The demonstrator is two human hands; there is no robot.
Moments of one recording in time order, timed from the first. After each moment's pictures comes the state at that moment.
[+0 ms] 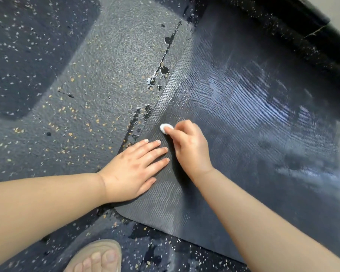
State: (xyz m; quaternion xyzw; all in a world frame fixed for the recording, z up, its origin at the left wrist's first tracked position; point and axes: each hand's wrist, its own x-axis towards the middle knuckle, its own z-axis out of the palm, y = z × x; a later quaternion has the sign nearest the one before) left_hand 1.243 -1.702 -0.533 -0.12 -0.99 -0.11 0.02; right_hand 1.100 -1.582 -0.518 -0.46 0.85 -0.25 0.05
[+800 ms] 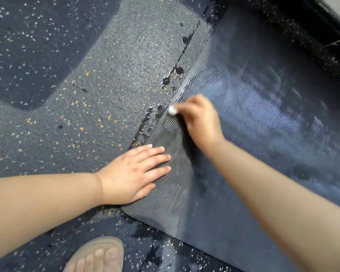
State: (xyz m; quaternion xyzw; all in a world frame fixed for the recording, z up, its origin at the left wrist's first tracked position) left_hand 1.259 -1.713 -0.535 -0.15 -0.98 -0.15 0.01; right_hand 1.052 -1.625 -0.516 -0.49 0.84 -0.23 0.09
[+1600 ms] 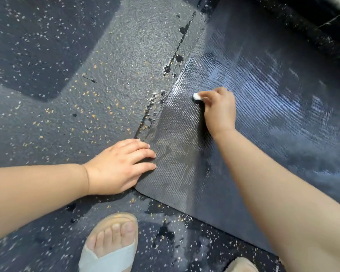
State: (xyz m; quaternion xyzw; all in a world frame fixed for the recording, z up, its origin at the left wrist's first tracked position) left_hand 1.299 -1.728 -0.515 -0.17 -0.97 -0.16 -0.02; right_hand 1.055 -1.595 -0.513 -0.30 0.94 -0.17 0.05
